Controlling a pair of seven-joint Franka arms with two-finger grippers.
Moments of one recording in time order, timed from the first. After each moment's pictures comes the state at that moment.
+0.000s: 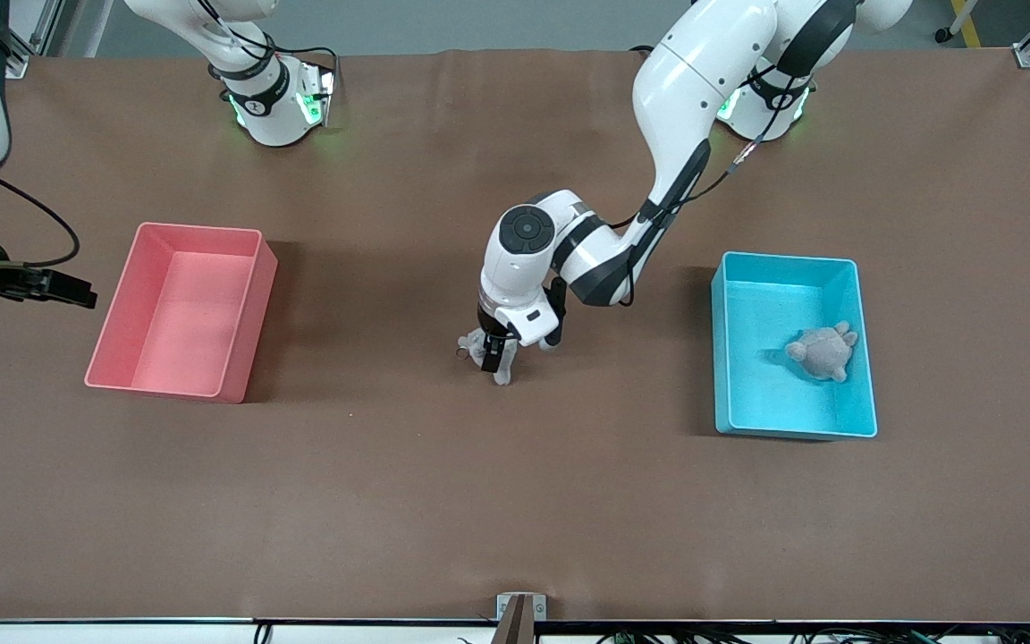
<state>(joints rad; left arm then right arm) -0.70 0.86 -0.16 -1.38 0.09 2.46 -2.27 0.00 0.17 -0.10 -1.53 -0.03 1.56 0.01</state>
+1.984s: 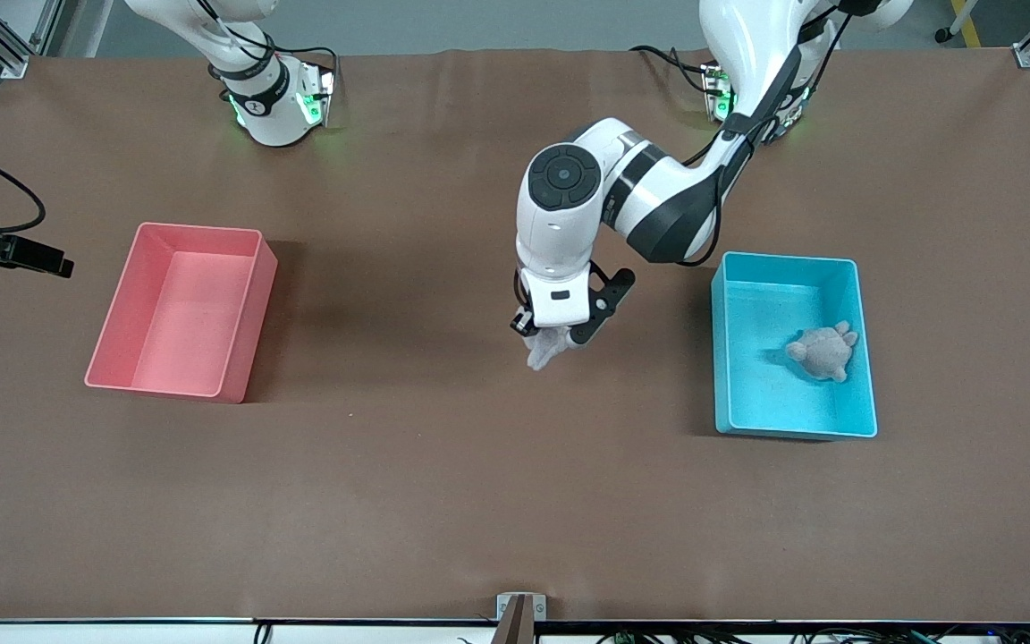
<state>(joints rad) -0.62 0.59 -0.15 -1.34 0.09 1.94 -1.63 -0.01 0.17 -0.08 -1.41 0.00 1.40 0.07</state>
